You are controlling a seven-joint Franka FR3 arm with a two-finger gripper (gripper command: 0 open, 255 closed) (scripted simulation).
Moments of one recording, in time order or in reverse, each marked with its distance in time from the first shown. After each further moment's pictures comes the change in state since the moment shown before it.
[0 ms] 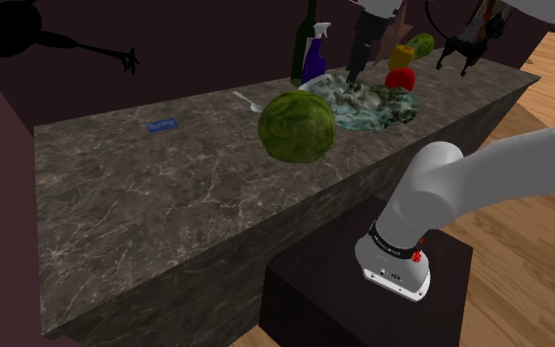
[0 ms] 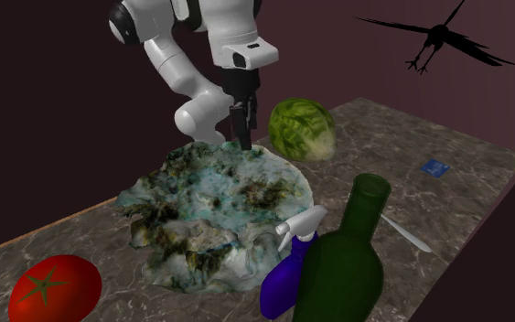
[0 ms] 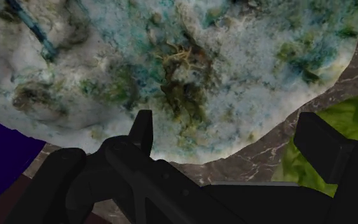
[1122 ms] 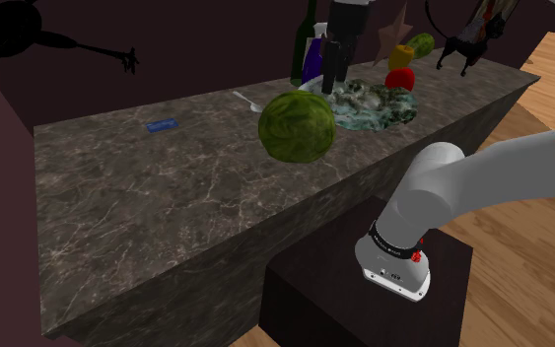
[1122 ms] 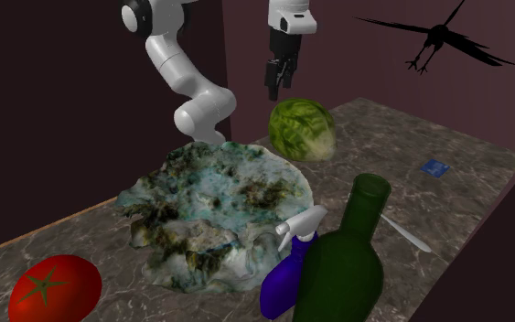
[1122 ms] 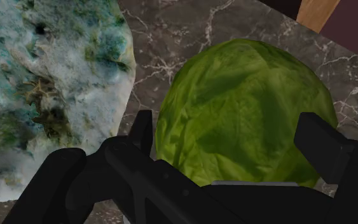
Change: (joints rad) arm -0.037 -0.019 0.442 0.050 0.248 -0.290 0.641
